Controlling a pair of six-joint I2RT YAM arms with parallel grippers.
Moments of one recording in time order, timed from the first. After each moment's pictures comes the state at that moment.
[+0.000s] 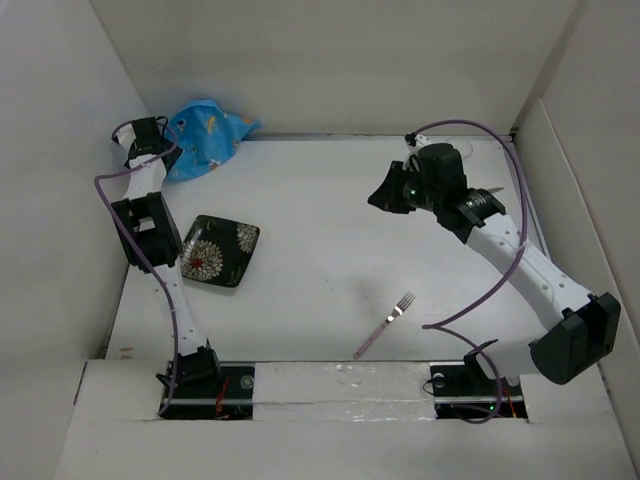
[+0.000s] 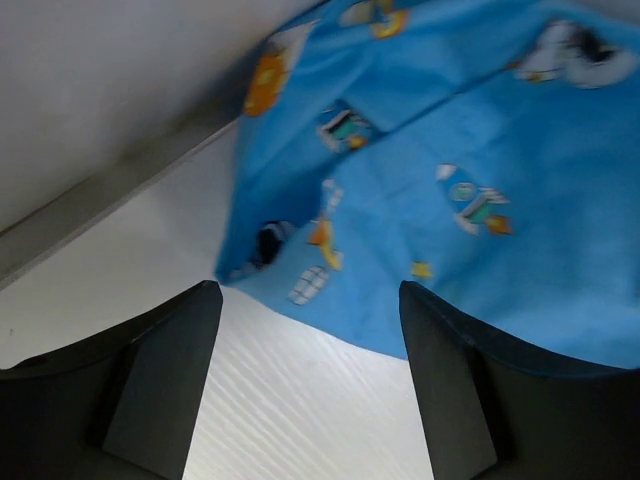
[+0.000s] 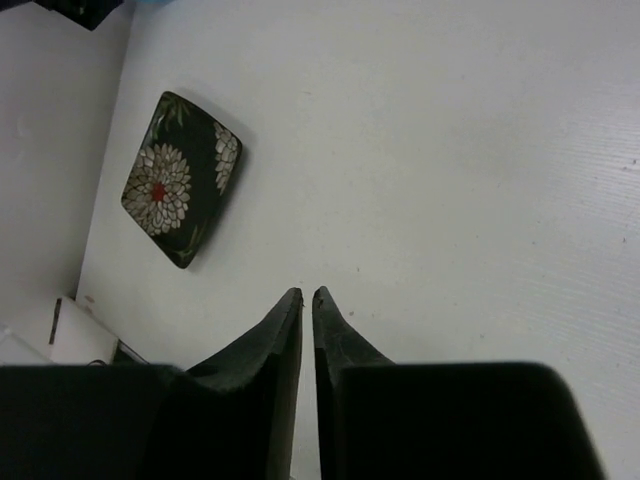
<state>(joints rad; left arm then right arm) 0.27 2.31 2.00 -0.40 -0.21 -0.71 0.49 1.35 1.30 -0.45 -0.20 0.55</state>
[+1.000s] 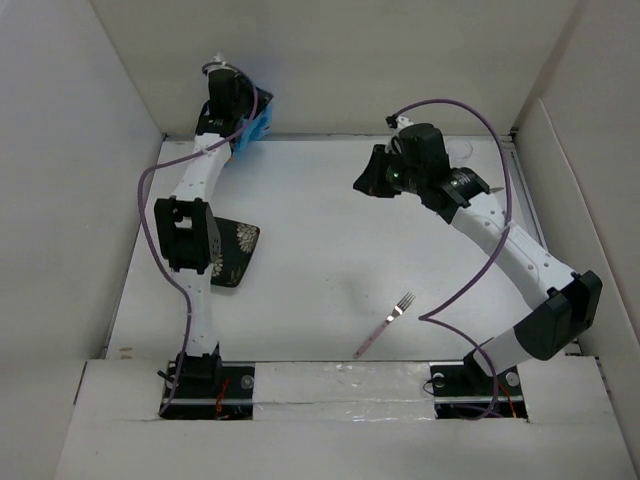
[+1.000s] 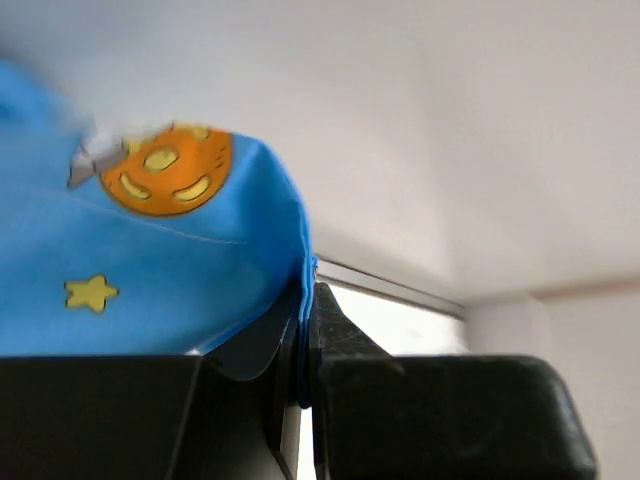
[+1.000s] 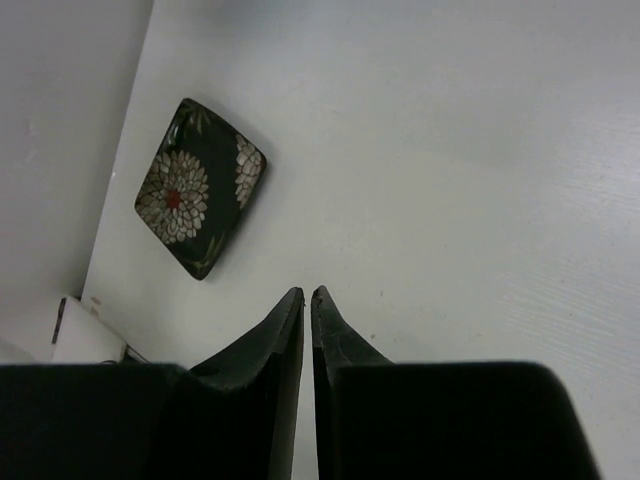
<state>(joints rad) -0.07 2.28 2.16 -0.18 0.14 -0.86 0.55 1.51 1.52 -0.53 -0.16 0.53</state>
